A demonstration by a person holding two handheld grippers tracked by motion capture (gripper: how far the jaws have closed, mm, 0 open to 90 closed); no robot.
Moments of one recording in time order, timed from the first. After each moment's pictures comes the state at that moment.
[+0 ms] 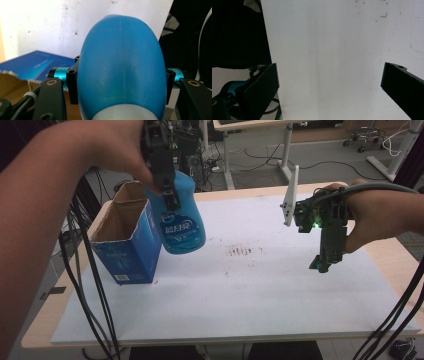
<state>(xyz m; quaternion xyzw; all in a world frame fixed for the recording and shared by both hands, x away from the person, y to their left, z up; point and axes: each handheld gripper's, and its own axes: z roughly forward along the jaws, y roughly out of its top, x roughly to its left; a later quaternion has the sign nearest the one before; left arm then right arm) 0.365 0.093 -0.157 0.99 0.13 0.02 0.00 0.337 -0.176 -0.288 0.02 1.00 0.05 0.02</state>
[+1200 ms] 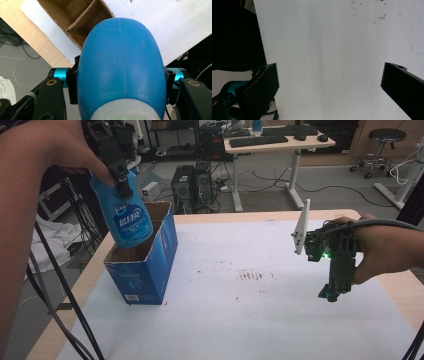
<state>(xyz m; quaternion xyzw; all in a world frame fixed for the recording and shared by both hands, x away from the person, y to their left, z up) 0.412 0.237 -0.129 0.90 0.43 0.04 0.02 0.353 -0.169 -0.296 0.03 1.00 0.05 0.01</state>
